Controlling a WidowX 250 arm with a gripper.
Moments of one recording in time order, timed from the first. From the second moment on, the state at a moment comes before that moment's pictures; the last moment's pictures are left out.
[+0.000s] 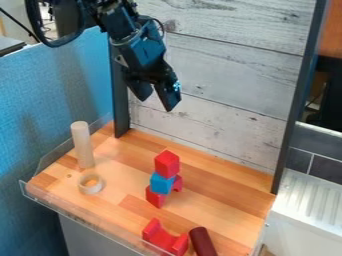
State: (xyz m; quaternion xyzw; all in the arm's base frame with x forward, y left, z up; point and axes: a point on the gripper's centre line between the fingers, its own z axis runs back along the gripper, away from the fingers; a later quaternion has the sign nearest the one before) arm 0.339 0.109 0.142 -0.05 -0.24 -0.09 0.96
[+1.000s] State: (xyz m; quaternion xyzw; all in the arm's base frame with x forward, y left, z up) arm 0.313 0.095 0.077 -0.02 -0.19 -0.12 0.97
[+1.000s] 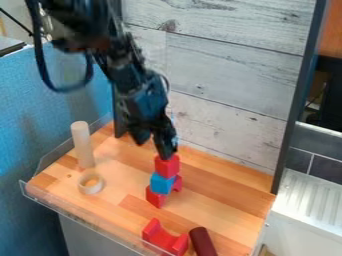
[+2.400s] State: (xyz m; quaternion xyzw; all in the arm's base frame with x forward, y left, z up) arm 0.267 0.094 -0.015 0.00 -0.15 -0.14 0.98
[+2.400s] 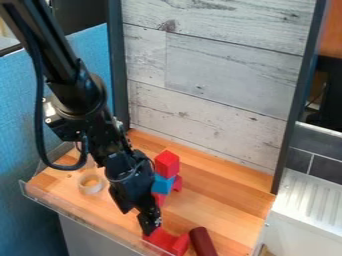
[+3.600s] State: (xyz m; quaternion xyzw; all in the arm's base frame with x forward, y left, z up) arm 0.281 0.082 -0.042 0.01 -0.13 -0.13 0.98
